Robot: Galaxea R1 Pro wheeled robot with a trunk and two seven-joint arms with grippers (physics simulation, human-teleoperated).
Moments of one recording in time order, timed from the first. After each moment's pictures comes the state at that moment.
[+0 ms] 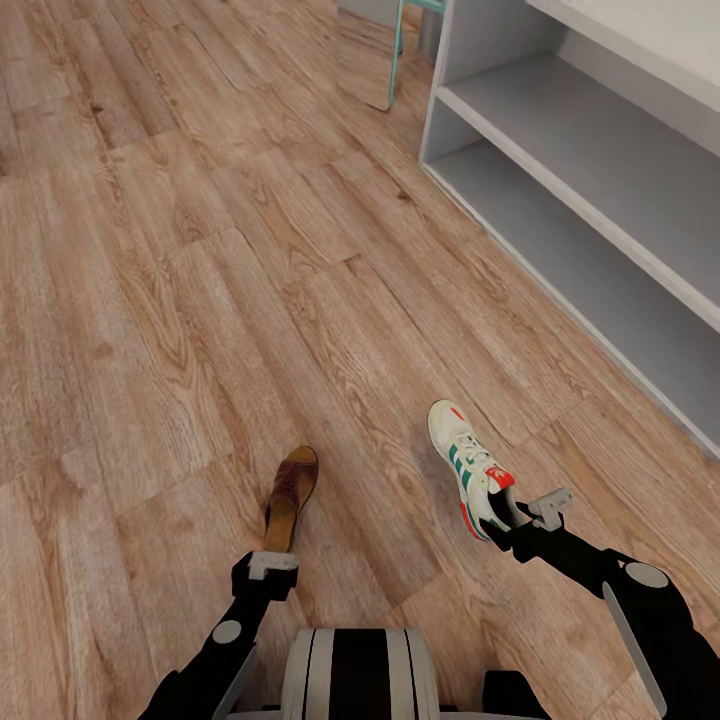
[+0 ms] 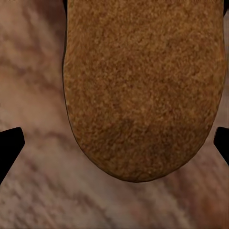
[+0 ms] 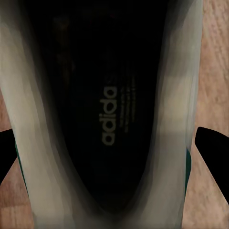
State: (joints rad) left arm -0.42 -0.05 -0.16 -0.66 -0.01 -0.13 0.12; right arm -0.28 -0.23 -0.13 -1.41 0.02 0.37 0.61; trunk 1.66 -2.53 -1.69
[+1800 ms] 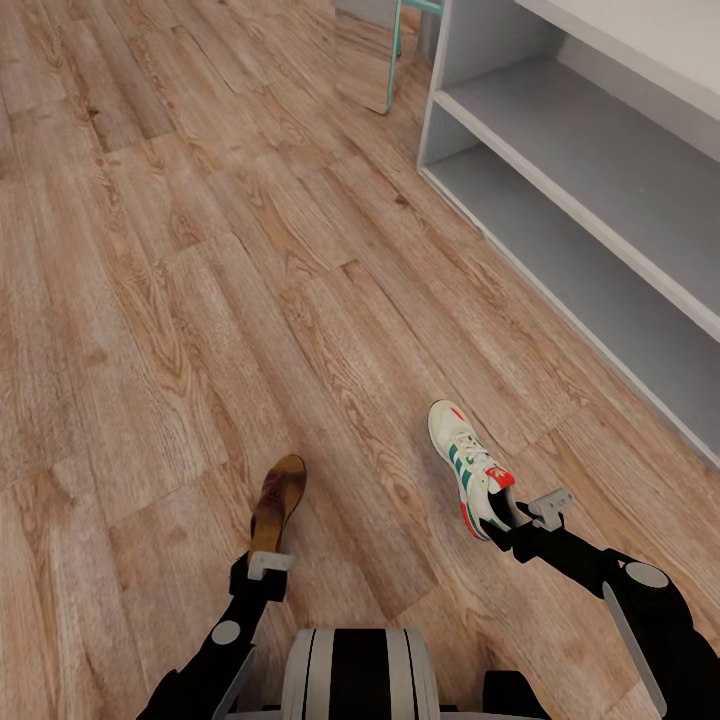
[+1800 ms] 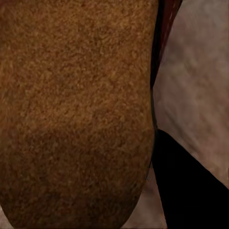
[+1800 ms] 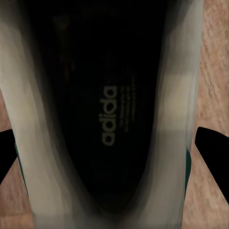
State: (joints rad) left arm -0.42 -0.05 -0.14 -0.65 -0.07 -0.14 0.13; right arm -0.28 -0.23 -0.13 -1.41 0.02 0.37 0.61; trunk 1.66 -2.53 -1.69
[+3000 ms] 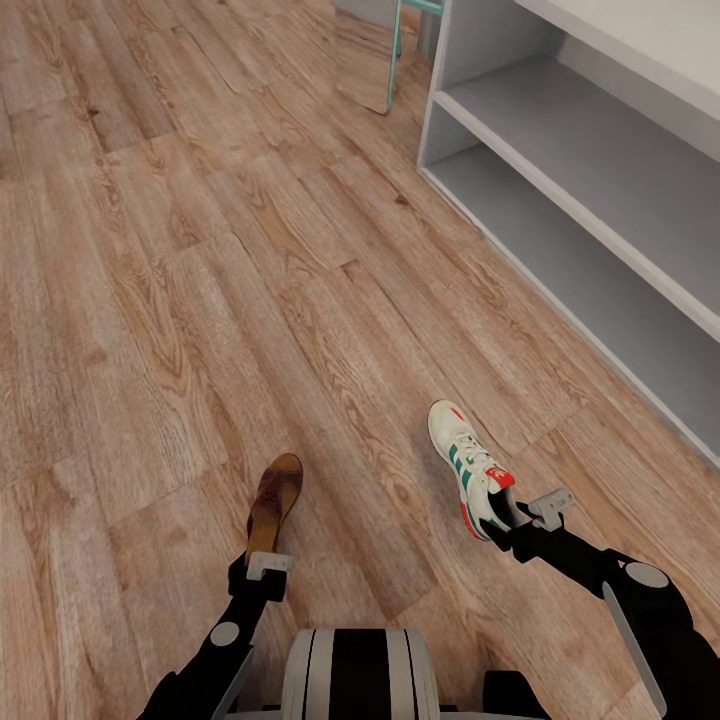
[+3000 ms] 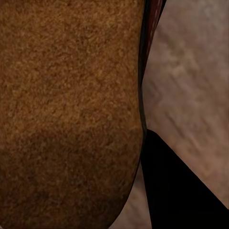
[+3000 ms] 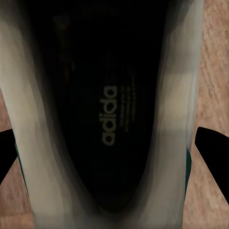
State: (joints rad) left arm -0.42 -0.05 -0.15 -0.66 -0.06 -0.14 0.13; right arm -0.28 -0.23 -0.13 -1.41 0.02 0.37 0.61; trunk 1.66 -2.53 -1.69
